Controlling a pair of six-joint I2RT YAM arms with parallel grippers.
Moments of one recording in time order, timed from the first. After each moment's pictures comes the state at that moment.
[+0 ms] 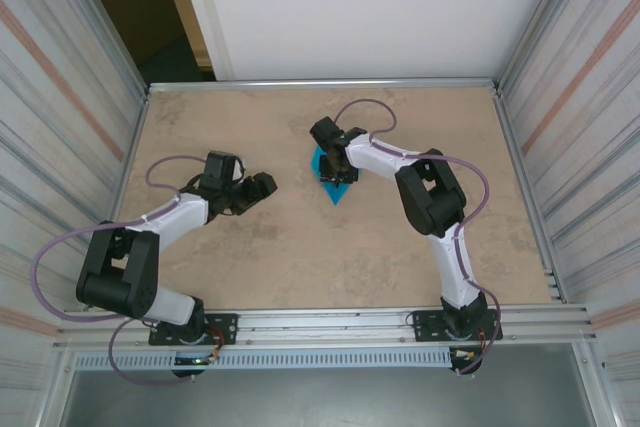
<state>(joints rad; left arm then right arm) -0.28 1.44 0.71 -0.15 0.32 -0.74 0.64 2.20 1.68 -0.73 0.12 0.66</state>
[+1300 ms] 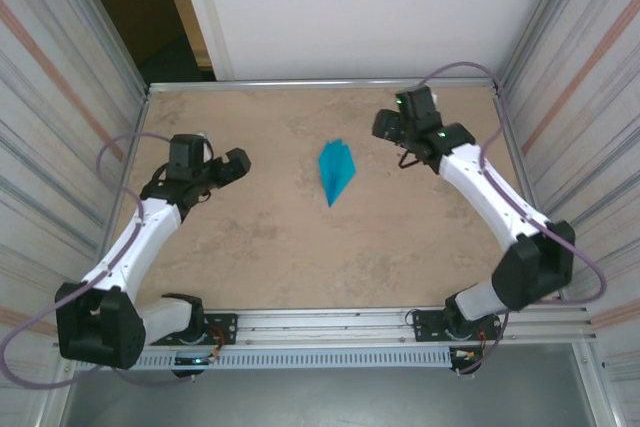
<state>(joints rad) -0.17 1.15 0.87 -0.44 0.07 -0.55 0.40 1.44 1.32 -0.62 0.26 0.59</state>
